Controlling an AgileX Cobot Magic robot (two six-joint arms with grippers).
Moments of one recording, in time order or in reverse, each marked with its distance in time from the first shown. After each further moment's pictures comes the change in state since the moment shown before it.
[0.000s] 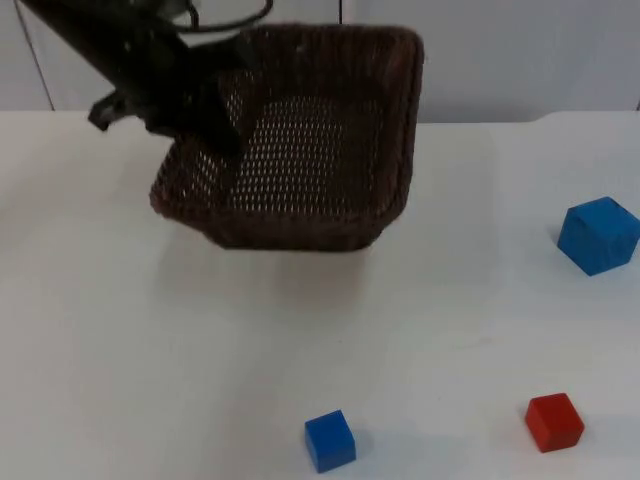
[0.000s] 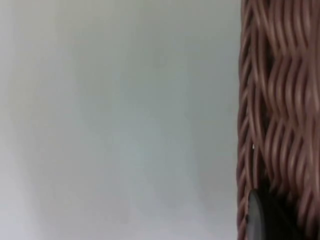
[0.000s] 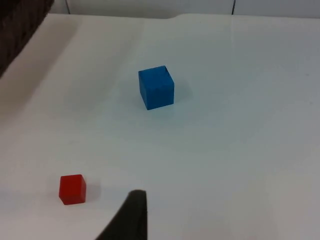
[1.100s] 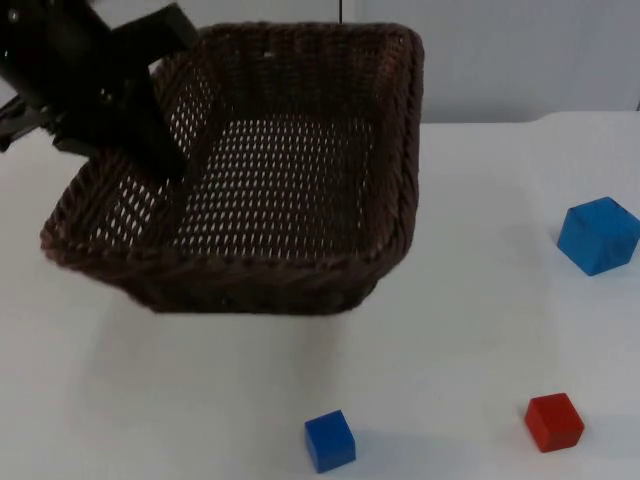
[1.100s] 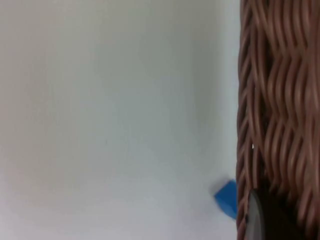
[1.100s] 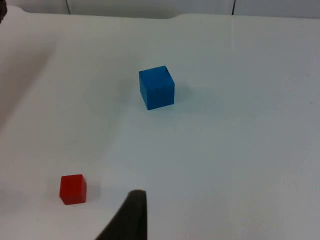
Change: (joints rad) right arm 0.000 0.000 0.000 0.000 0.000 0.000; left arm 0.000 -0.437 0.518 0.016 0.006 -0.058
